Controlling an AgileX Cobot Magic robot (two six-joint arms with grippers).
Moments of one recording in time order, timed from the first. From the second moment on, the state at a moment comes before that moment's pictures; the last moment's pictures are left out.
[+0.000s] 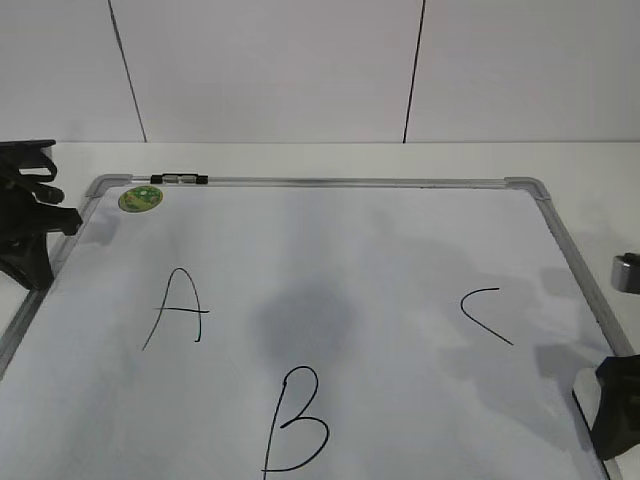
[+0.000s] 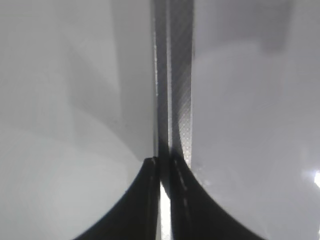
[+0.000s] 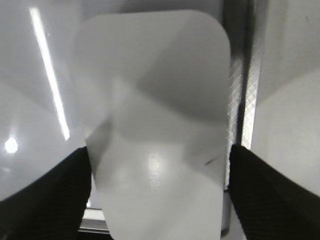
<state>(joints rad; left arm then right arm) -0.04 2.02 -1.36 -0.11 0.96 0.06 0.05 1.45 -0.68 0.19 0.94 -0.01</state>
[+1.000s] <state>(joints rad) -0.04 2.02 -1.36 -0.11 0.96 0.06 0.05 1.46 -0.68 0.19 0.93 -0.02</state>
